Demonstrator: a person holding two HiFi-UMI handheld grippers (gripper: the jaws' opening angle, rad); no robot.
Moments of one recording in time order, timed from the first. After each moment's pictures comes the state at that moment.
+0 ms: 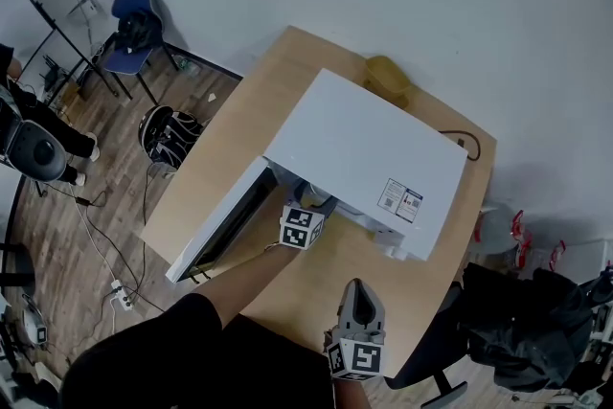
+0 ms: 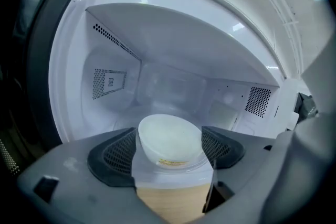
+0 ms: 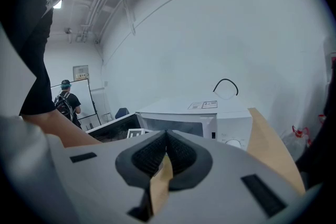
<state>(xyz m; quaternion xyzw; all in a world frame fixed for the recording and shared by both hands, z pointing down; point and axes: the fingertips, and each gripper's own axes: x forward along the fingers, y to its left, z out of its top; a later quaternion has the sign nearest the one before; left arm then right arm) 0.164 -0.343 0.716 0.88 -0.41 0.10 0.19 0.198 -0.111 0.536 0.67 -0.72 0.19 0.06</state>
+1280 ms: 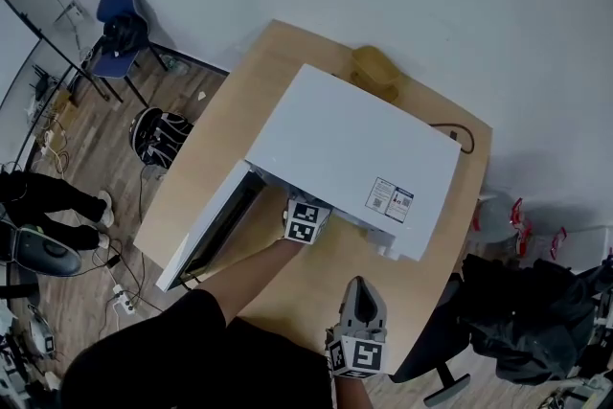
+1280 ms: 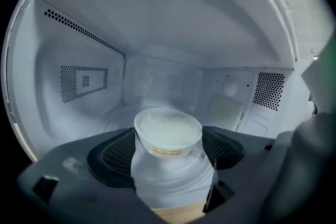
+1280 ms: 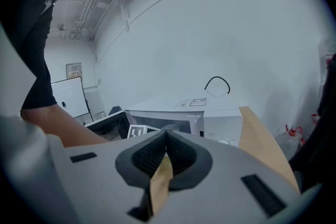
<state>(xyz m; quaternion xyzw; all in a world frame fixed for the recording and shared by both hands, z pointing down) 0.205 -0.358 0.730 0.89 -0.40 0.13 0.16 0.227 -0.119 0.547 0.69 -0.69 0.20 0.07</state>
